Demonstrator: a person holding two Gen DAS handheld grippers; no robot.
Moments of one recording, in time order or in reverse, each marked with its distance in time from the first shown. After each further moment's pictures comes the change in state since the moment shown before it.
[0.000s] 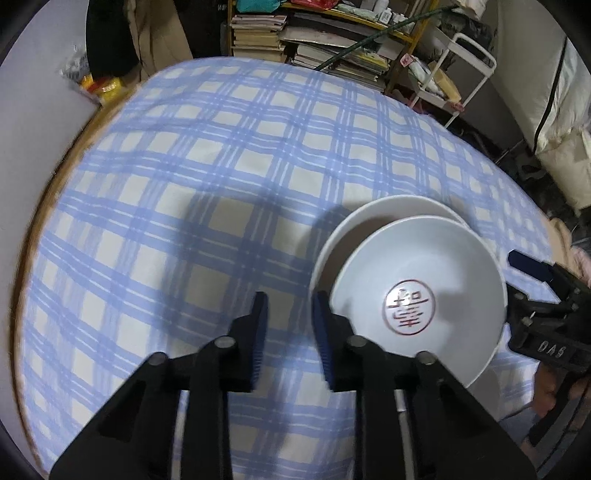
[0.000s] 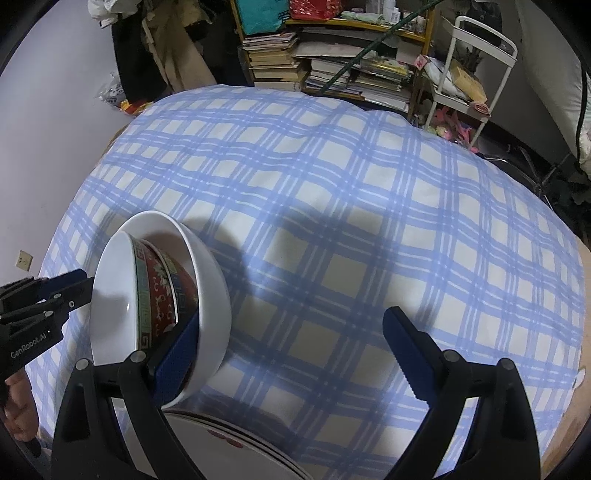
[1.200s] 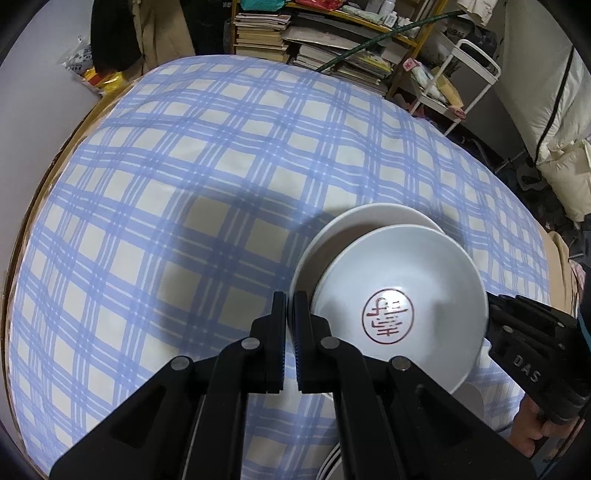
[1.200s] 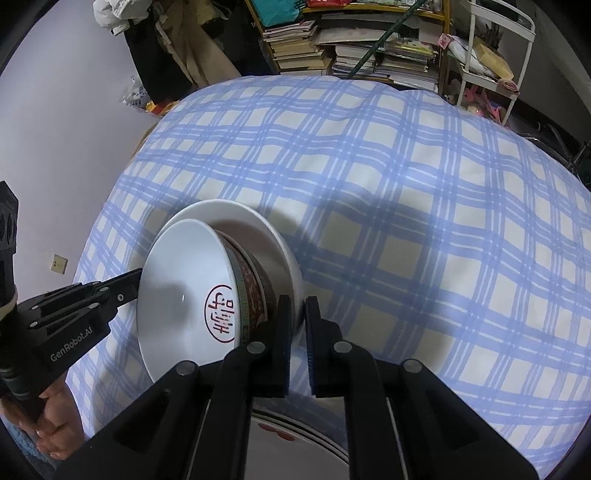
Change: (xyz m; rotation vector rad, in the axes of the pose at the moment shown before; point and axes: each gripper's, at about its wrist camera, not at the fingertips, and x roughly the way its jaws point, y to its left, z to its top) left arm 0.005 -0.019 0.000 -0.033 -0.009 0.026; right arm 0.007 0.011 -0.006 0.039 0.037 0.188
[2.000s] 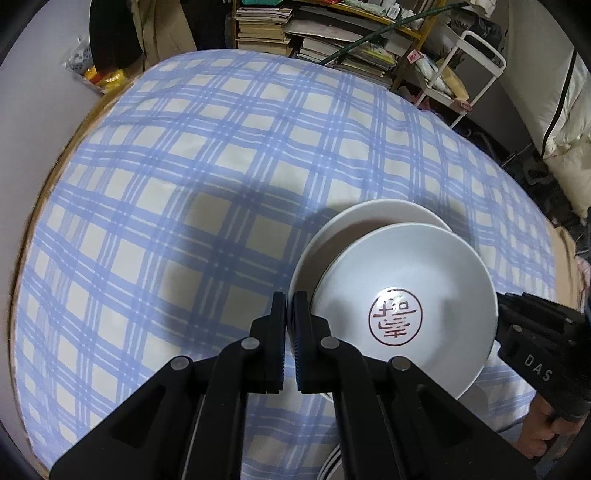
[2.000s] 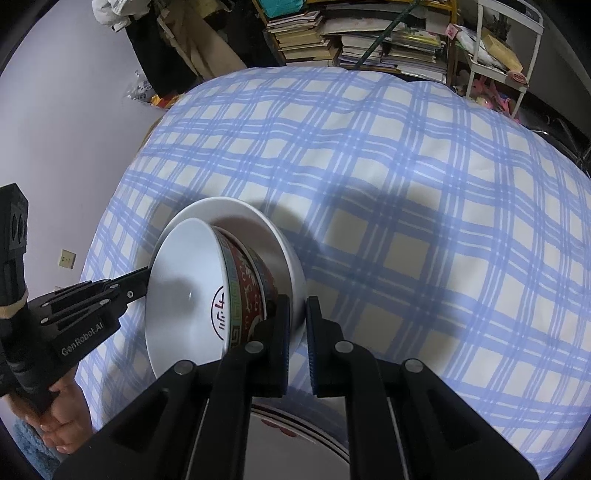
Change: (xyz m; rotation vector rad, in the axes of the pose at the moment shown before) left arm 0.003 -0.008 0.002 0.021 0.025 0.041; right arm 0.004 -0.003 0.005 0.012 0.054 0.032
